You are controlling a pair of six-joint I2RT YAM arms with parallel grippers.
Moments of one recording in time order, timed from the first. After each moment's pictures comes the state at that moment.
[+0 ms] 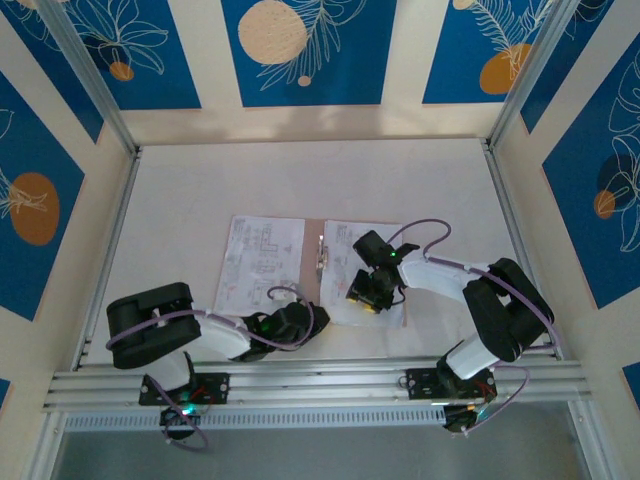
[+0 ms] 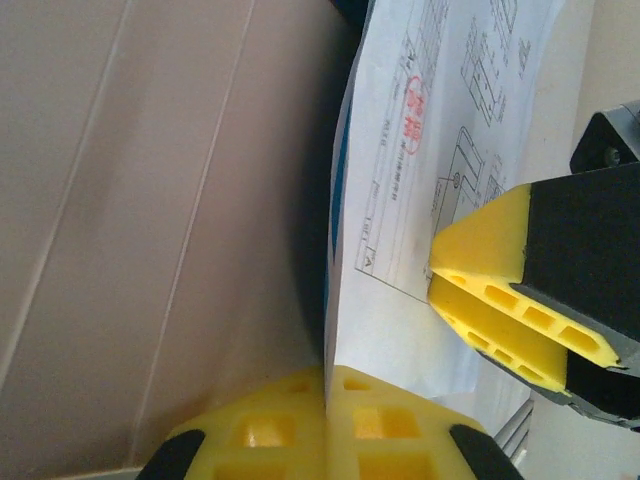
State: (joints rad) left arm -1.20 1.61 0.39 0.61 -0.21 -1.55; right arm 0.64 1.52 0.78 -0.62 -0.24 1.07
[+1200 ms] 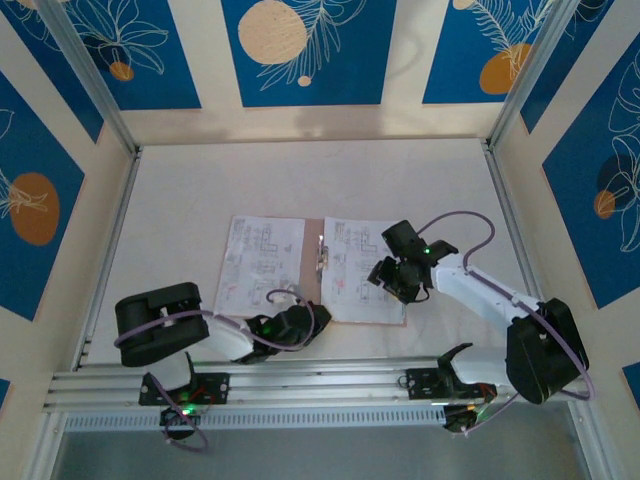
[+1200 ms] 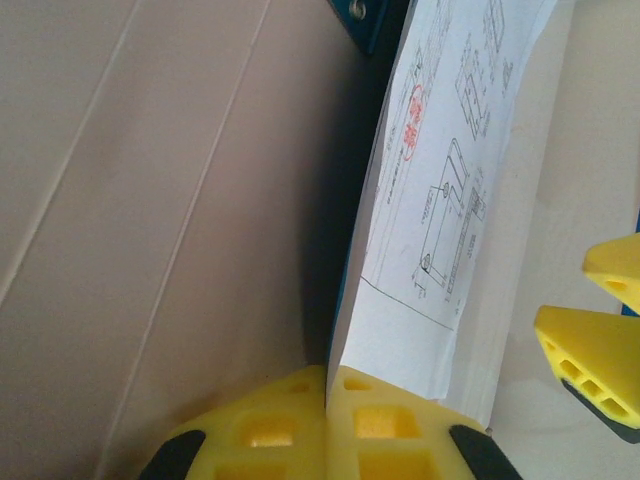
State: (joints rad) left arm -1.23 1.65 0.39 0.69 -0.27 -1.65; right arm 0.49 1.25 0.77 -0.78 -0.10 1.03
